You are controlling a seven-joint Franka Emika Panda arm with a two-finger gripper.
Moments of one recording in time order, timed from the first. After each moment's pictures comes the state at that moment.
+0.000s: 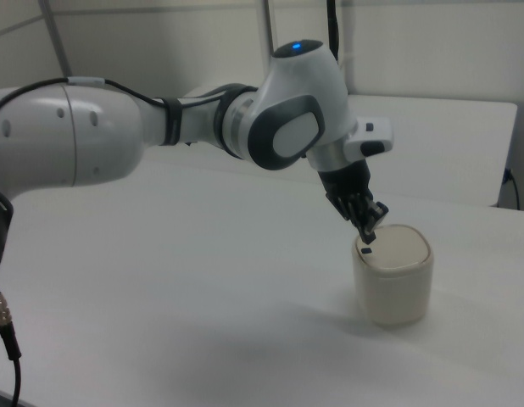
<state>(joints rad) -0.31 0.39 -0.19 -1.49 -0.06 2.13 -0.01</state>
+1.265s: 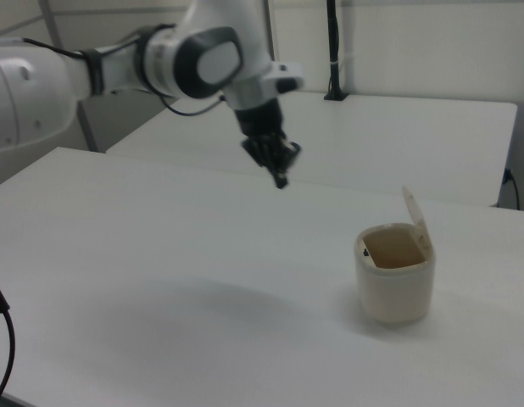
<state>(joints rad) -0.08 0.28 -0.17 -1.44 -0.07 1.88 0.00</state>
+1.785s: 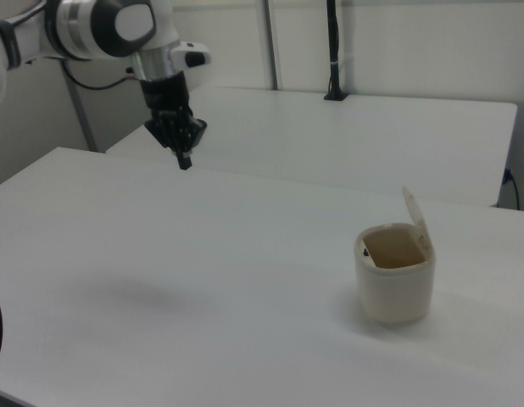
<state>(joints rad) 0.01 0.18 0.00 -1.45 -0.07 1.62 0.01</state>
